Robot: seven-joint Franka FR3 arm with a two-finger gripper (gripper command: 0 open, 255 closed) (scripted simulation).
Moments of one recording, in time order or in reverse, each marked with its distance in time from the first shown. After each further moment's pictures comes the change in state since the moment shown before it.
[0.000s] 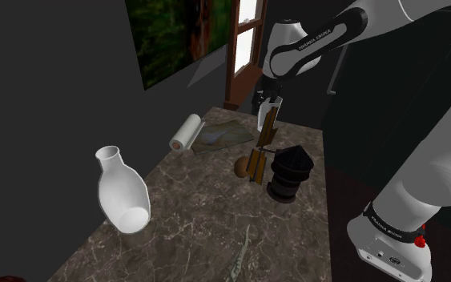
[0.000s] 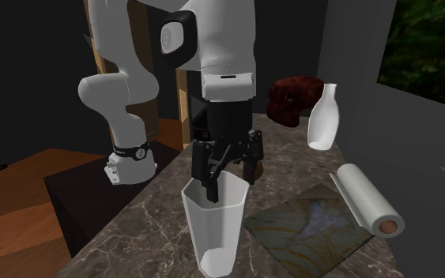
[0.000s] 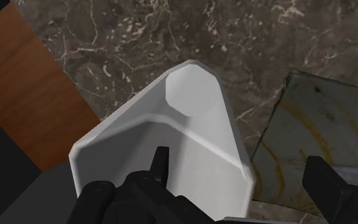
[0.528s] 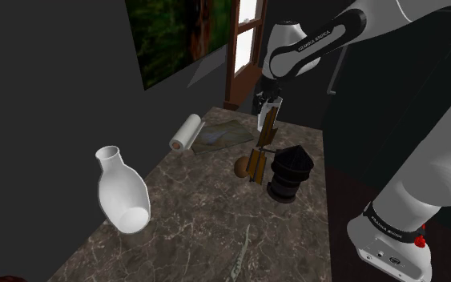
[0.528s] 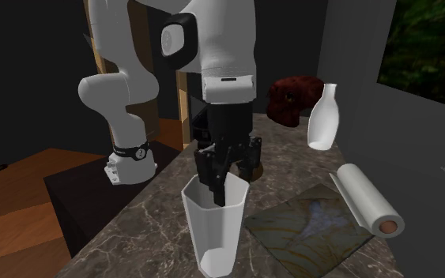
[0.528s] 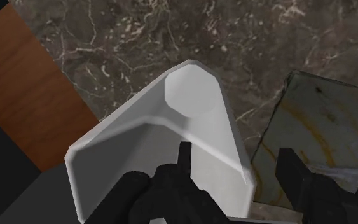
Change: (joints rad) arm 0.000 0.007 0.000 -0.002 -0.001 0.009 0.002
